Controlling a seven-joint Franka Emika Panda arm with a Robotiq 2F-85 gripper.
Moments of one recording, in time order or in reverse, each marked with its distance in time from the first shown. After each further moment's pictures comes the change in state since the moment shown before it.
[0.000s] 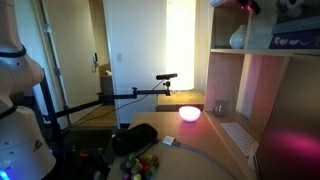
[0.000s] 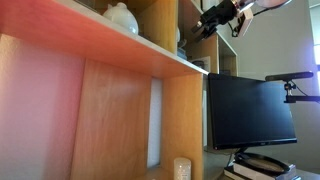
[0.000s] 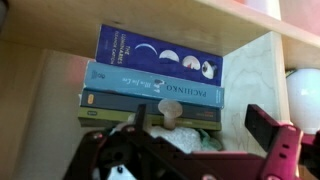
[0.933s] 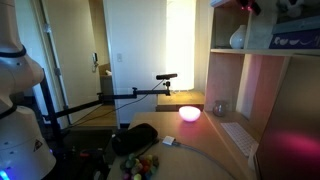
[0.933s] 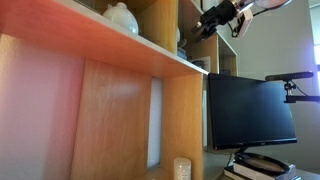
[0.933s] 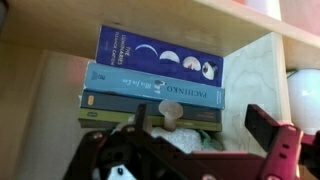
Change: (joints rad) arm 0.000 0.004 0.000 0.003 0.000 0.000 0.000
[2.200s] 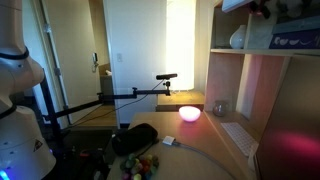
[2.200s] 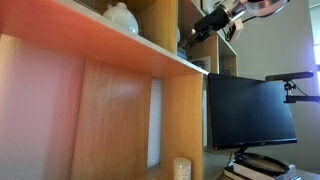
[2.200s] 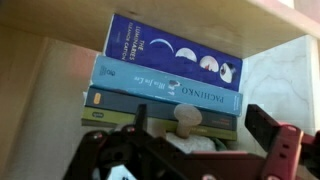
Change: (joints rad) arm -0.014 0.094 0.009 0.095 0.005 0.018 -0.085
